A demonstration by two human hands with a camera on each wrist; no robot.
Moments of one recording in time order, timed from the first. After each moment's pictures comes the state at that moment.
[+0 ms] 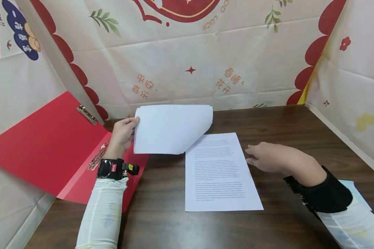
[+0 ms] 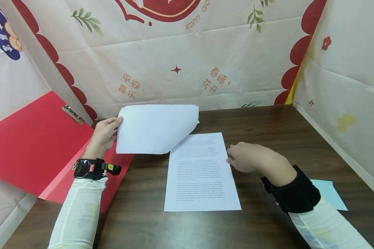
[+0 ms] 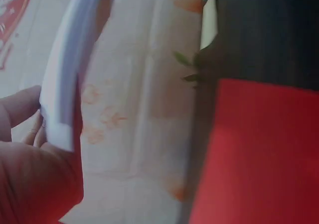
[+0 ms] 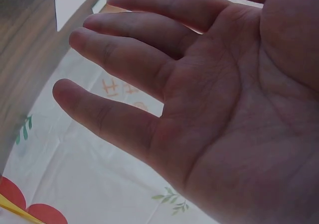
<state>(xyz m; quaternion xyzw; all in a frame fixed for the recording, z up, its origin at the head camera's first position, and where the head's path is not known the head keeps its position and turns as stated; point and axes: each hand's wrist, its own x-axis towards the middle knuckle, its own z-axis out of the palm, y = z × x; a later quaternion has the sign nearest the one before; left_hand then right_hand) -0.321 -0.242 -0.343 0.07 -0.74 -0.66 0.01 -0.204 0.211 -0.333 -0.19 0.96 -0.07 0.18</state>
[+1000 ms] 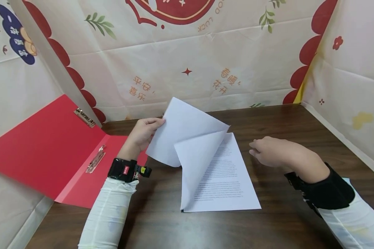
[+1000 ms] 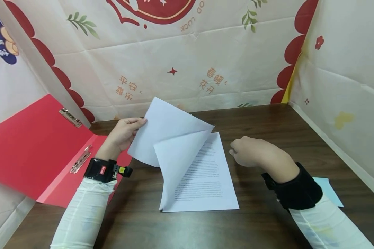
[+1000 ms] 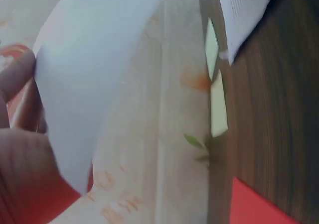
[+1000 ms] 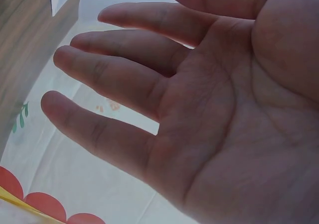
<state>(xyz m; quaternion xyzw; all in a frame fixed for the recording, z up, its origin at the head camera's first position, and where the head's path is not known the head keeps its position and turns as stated) -0.315 -0.179 -0.332 -0.04 -0.75 -0.65 -0.10 -0.204 0.225 -0.324 -0.16 0.97 -0.06 0.14</state>
